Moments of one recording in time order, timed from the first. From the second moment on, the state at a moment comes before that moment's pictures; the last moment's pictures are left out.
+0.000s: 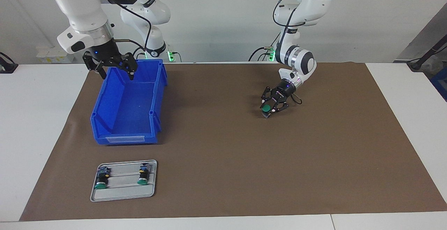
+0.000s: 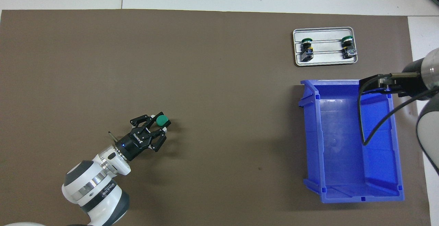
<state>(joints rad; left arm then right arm) -0.14 0.07 -0.10 -2.66 -2.38 2.09 2.63 0.09 -0.03 -0.03 -1.64 -0.02 1.63 0.13</state>
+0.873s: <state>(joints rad) -0.14 0.07 -0.08 -2.67 -2.38 2.15 2.65 0.09 -0.03 -0.03 -1.64 -0.02 1.63 0.13</state>
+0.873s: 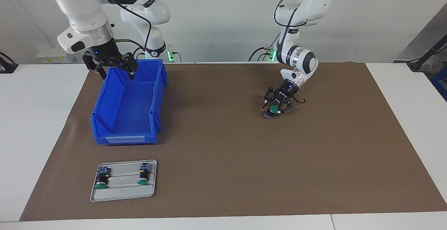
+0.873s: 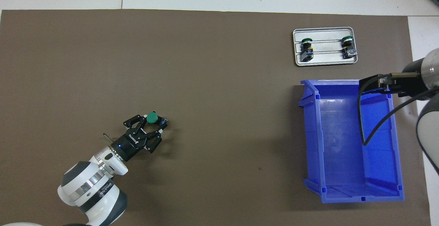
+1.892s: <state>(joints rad) -0.21 0.03 -0.10 -2.61 -2.38 2.40 2.63 0.09 -0.03 -0.03 -1.64 -0.02 1.63 0.13</state>
